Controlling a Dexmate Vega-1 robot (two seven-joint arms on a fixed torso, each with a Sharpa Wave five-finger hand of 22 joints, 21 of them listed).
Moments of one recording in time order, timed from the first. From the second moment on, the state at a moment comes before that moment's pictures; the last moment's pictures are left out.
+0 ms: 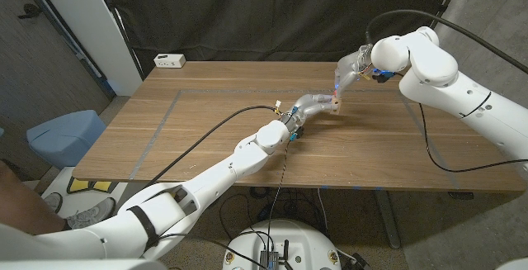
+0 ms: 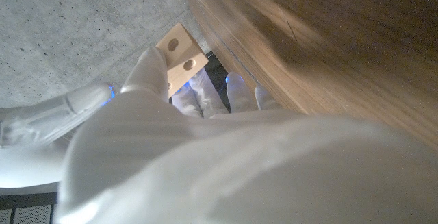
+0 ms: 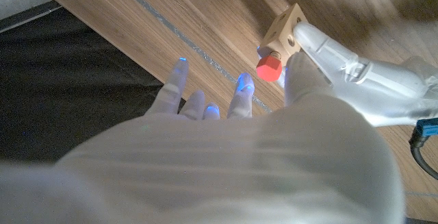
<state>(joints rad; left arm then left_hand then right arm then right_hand) 0.58 0.15 0.82 -1.12 -0.16 -0.22 0.08 0.91 0.08 0.30 -0.18 0.23 0.83 -0.17 0.19 0.20 0.85 -0.21 0.22 0.54 0.43 -0.05 0.21 0.19 0.13 0.13 0.21 0.19 -0.44 -0.95 -0.66 -2.10 -0.79 -0.45 1.00 0.84 -0.08 0.35 -0.18 0.20 0.58 -0.07 0.33 0.30 0.09 0.01 0.18 0.20 0.17 0.09 0.18 0.19 0.52 0.18 0.18 0.16</state>
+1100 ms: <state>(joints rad) 0.56 0.14 0.83 -1.09 -0.14 -0.23 0.07 0.90 0.08 0.31 -0.18 0.23 0.82 -0.17 0.19 0.20 0.85 -0.21 0.21 0.54 0.43 -0.05 0.21 0.19 0.13 0.13 0.21 0.19 -0.39 -0.93 -0.69 -2.05 -0.79 -0.39 0.99 0.93 -0.07 0.39 -0.17 0.20 0.70 -0.14 0.40 0.30 0.11 -0.07 0.20 0.20 0.16 0.06 0.20 0.20 0.51 0.18 0.18 0.16</state>
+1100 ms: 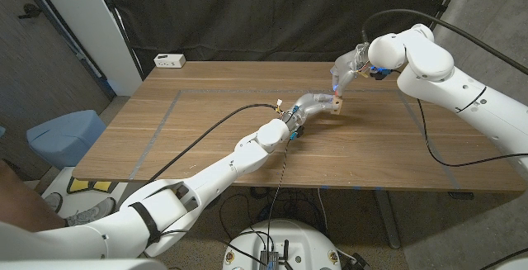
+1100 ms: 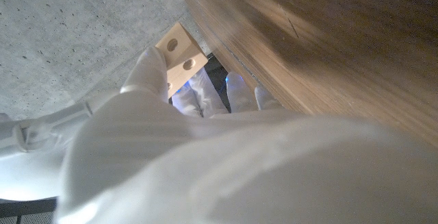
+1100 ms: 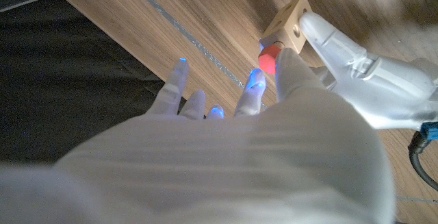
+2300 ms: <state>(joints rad) 0.57 0.15 0.83 -1.13 -0.12 -0.22 0.09 0.91 0.08 0.31 -0.18 0.23 0.82 -0.17 0.20 0.20 0.85 -0.21 0.21 0.54 0.43 -0.05 0.21 0.19 0.13 0.13 0.21 0.19 -0.39 -0.95 -0.67 -2.07 -0.75 -0.40 1.04 0.93 -0.08 0.40 -0.16 0.19 0.58 -0.16 0.37 0.31 0.06 -0.06 0.18 0.20 0.12 0.07 0.20 0.20 0.47 0.21 0.18 0.16</state>
